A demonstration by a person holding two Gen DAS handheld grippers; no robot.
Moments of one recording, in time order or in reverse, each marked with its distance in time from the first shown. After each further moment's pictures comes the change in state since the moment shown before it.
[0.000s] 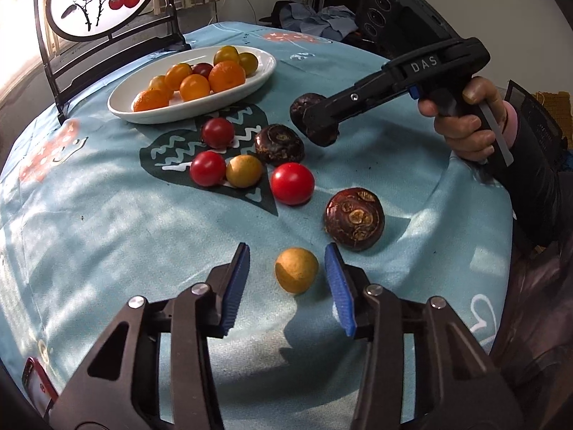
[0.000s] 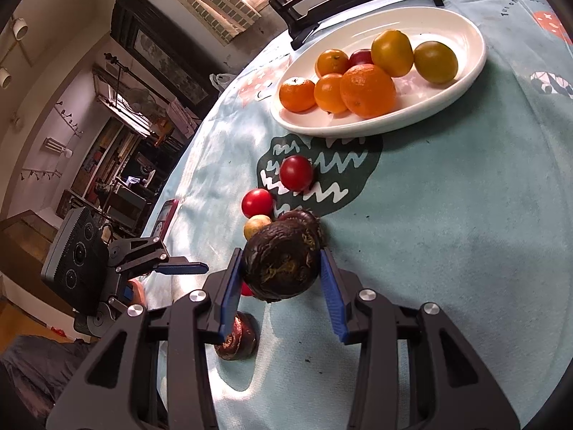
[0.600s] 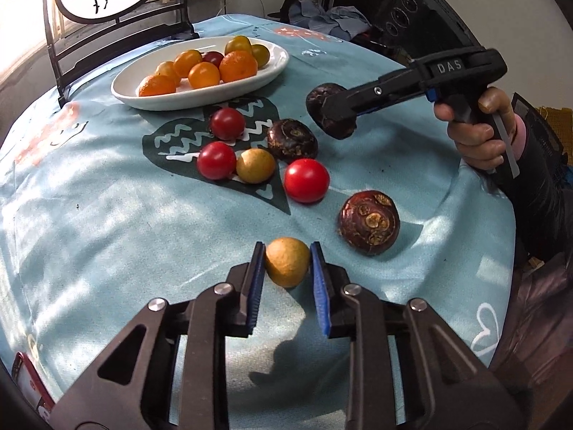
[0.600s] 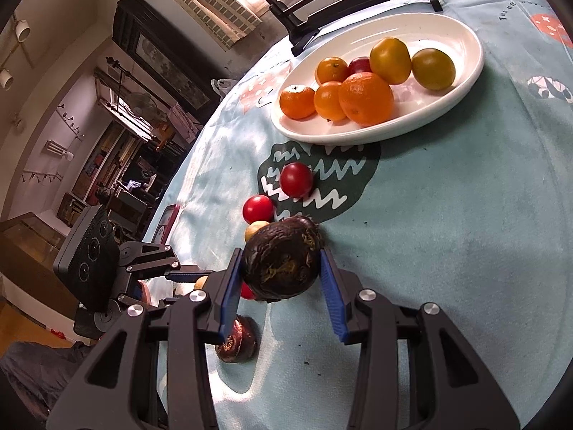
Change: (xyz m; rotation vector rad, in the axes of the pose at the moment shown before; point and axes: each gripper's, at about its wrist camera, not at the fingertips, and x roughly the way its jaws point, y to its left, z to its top) left arm 0.003 0.013 0.002 -0.069 -0.014 -0.019; right arm -0.006 -0.001 0.001 0.000 -0.025 0.009
